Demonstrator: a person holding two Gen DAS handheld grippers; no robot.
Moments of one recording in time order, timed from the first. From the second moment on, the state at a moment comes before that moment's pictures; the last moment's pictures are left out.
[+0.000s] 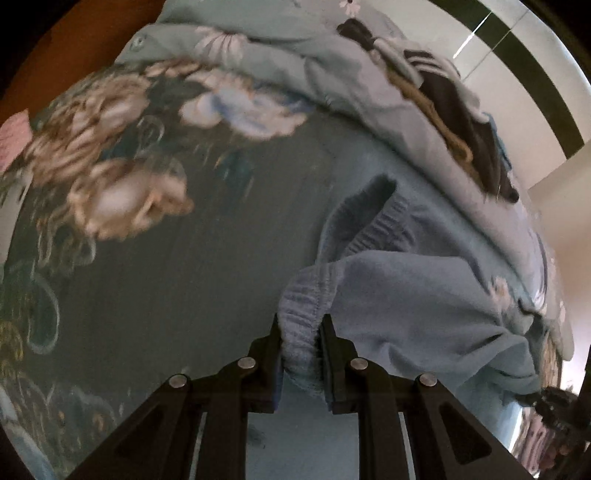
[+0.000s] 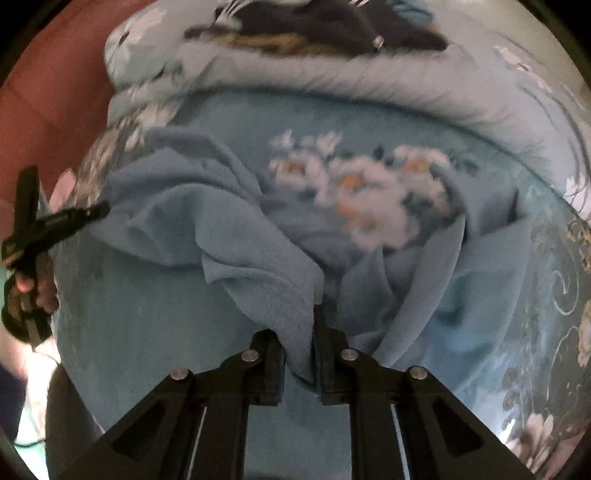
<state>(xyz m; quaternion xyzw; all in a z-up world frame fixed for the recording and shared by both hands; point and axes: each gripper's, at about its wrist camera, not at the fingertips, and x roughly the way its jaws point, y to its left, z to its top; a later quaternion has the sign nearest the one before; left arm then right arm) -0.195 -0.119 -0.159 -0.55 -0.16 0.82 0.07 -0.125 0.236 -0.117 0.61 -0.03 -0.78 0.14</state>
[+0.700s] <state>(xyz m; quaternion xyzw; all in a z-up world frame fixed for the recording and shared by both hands) -0.168 -0.130 -0.162 -0.56 -0.20 0.80 0.10 -0.152 0.317 -0.089 0.58 -0.13 -0.80 0.06</state>
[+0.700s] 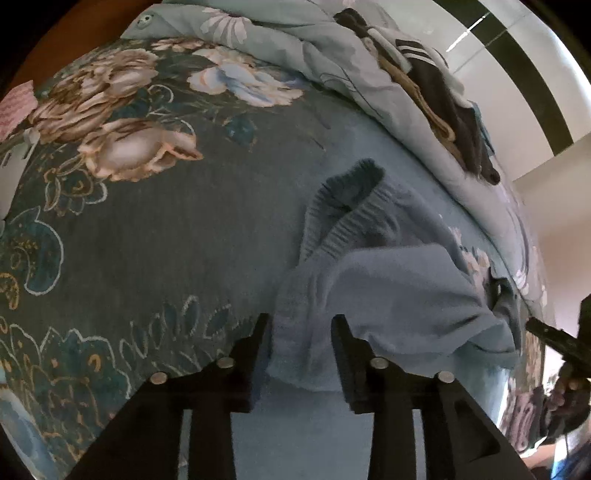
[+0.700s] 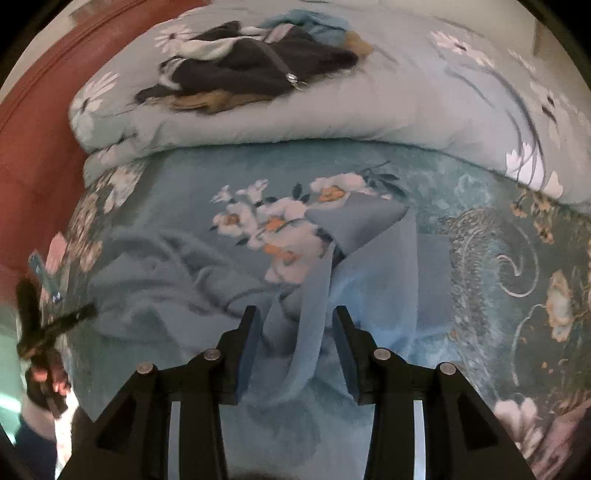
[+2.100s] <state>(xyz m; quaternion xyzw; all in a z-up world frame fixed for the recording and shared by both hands) -0.069 -0.153 0.043 -0.37 -0.22 0.89 0.18 0.041 0.410 0.132 0.28 -0.32 -0.90 0.04</state>
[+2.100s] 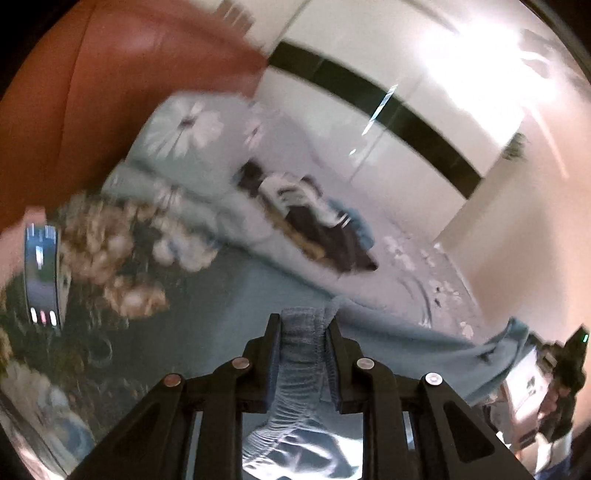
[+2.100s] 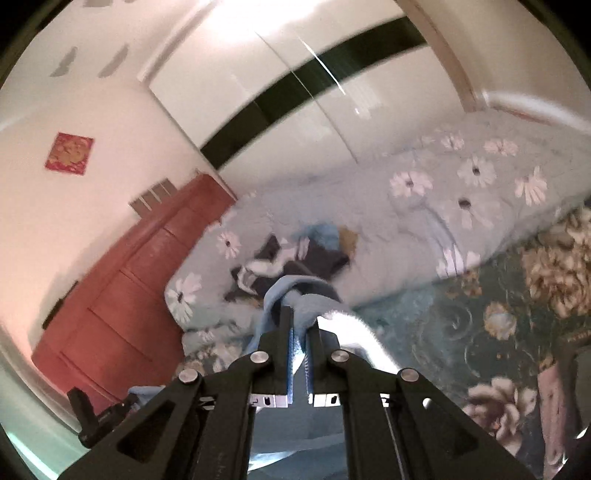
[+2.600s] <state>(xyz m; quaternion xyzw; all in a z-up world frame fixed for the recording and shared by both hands) -0.192 -0.096 0.014 -0.40 -0.15 0.89 0.14 -0.093 0.429 0.098 0.27 -0.27 -0.93 0.02</state>
